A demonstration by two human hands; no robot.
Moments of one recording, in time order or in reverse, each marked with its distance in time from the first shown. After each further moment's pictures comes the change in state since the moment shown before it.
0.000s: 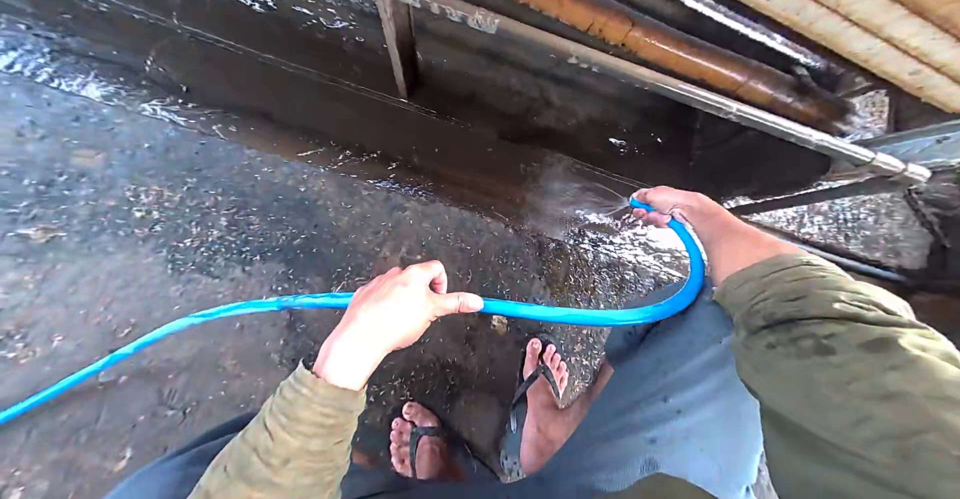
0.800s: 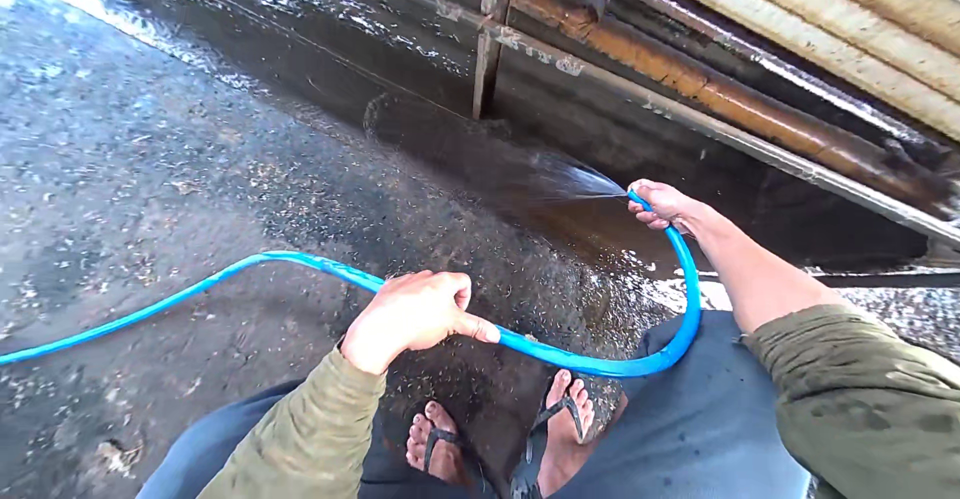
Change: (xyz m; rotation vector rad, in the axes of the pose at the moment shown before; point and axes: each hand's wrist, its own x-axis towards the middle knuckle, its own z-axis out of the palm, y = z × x) left_hand -0.039 -0.035 -0.016 0.090 -0.058 0.026; right_hand -0.006 -0.094 0.072 0.012 -0.272 -0.401
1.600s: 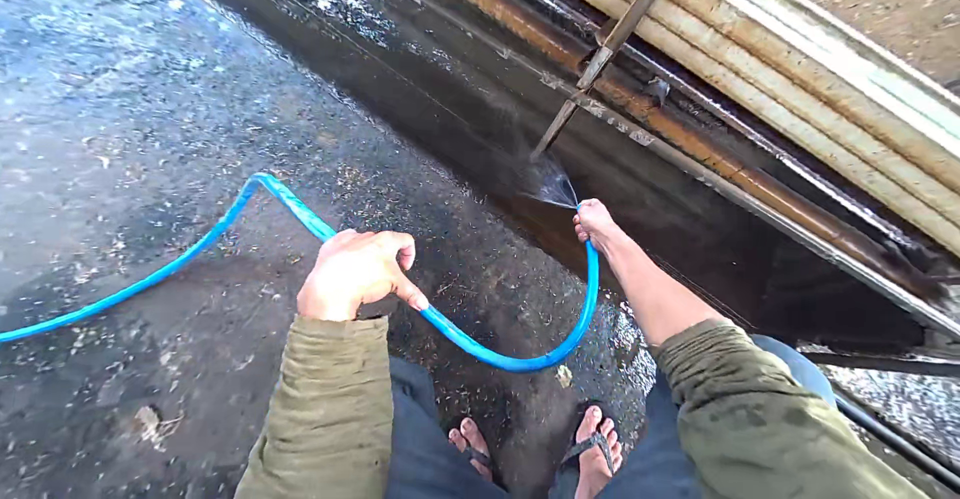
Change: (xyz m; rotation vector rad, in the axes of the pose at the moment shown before) left_hand -0.075 -0.181 -0.023 -0.072 0.411 -0.182; right_hand -0.001 -0.110 0.264 -0.006 0.334 -0.062
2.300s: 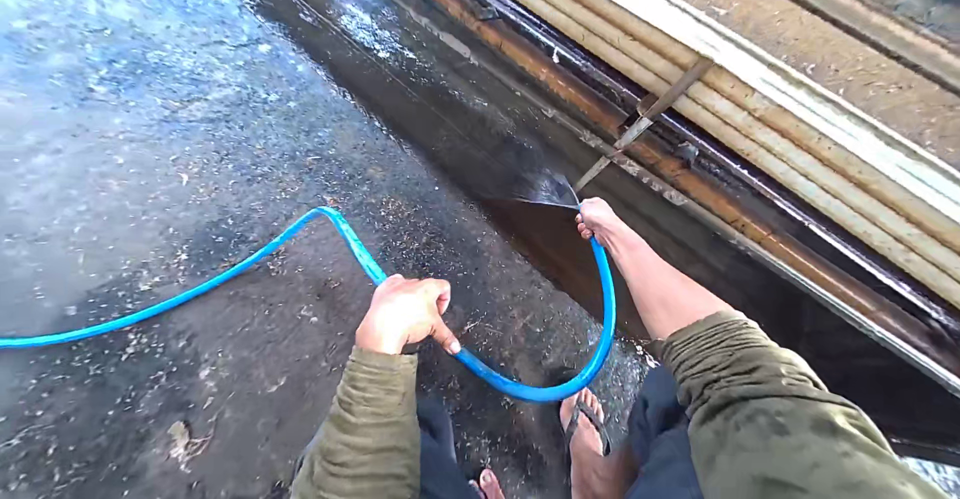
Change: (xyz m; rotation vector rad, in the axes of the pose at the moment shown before) left_hand -0.001 -0.027 -0.008 -0.037 -0.116 0.041; right_hand -0.016 -0.118 0.066 -0.144 -0.071 -0.117
